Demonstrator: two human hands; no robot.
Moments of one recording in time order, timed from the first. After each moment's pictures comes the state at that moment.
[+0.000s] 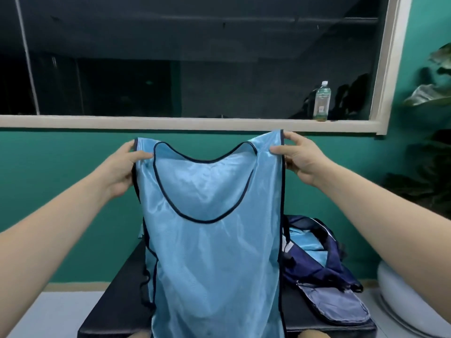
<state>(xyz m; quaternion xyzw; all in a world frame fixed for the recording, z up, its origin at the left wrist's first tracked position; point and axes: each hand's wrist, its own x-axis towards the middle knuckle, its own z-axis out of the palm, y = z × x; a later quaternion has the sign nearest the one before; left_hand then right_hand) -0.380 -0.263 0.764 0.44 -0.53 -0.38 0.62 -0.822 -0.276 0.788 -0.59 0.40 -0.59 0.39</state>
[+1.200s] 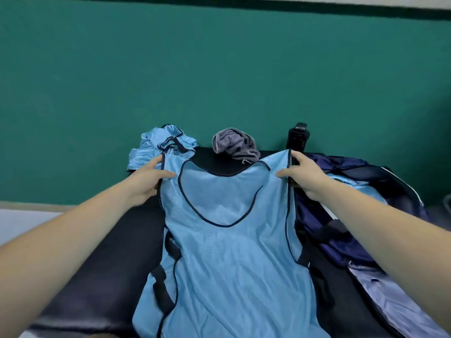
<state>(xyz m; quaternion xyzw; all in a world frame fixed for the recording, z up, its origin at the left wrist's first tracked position) -0.373 -0.523 0.463 0.59 -0.42 -0.53 0.44 -0.803 -0.569 0.477 -0.54 0.60 -0.40 0.43</state>
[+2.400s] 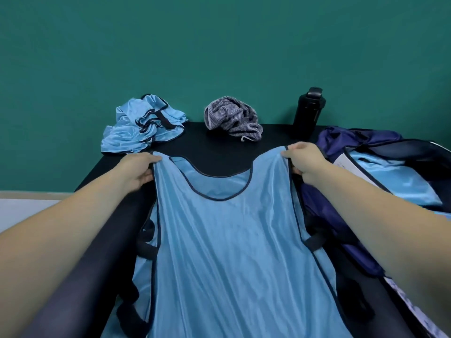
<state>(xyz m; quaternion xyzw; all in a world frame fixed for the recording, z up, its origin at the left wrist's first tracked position) -0.367 -0.632 0.374 0.66 -0.30 -0.50 0.48 -0.791 -0.657 0.403 -0.45 0.67 -0.43 0.41</state>
